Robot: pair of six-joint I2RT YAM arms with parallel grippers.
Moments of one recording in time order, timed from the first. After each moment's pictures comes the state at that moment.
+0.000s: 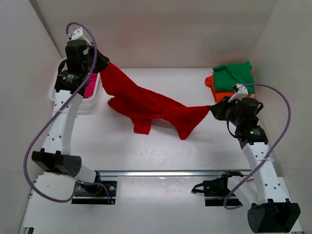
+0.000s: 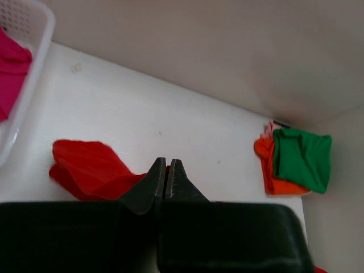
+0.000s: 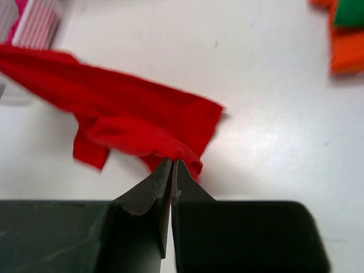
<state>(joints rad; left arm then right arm) -0.18 1.53 1.84 -0.65 -0.02 -0.54 0.07 0.87 0.76 -0.30 -0.36 0.32</state>
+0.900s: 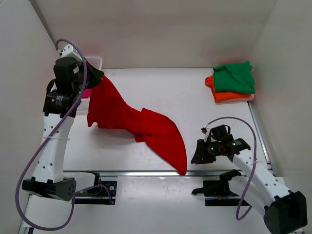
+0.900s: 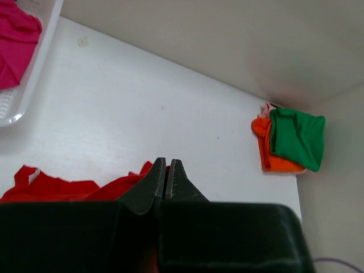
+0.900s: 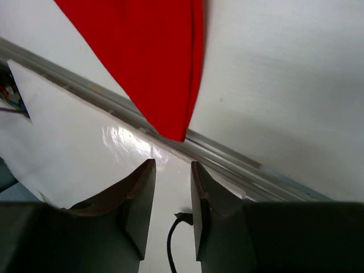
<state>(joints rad) -0.14 1.23 1.63 -0.69 -0.01 -0.55 0.37 0.80 0.50 -0.81 -0.50 0.42</state>
